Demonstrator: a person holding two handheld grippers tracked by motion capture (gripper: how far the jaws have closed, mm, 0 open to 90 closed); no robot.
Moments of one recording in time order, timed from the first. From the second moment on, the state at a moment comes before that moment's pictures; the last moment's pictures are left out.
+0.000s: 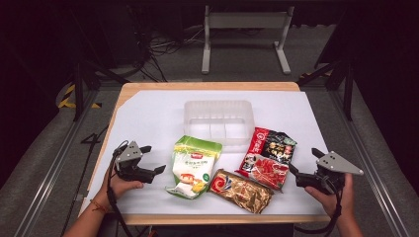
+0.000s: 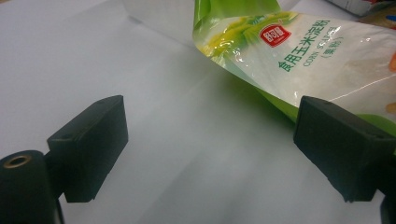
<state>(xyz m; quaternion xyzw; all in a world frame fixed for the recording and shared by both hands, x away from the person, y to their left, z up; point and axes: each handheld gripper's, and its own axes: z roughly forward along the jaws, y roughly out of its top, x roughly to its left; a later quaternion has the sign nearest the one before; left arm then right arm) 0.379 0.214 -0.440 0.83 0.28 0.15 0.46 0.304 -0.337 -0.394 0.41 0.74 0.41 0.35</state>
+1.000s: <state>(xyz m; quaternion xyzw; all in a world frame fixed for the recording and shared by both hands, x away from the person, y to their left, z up) 0.416 0.178 -0.432 0.85 0.28 0.07 0.44 0.304 -0.337 -0.409 0.39 0.76 0.40 0.33</state>
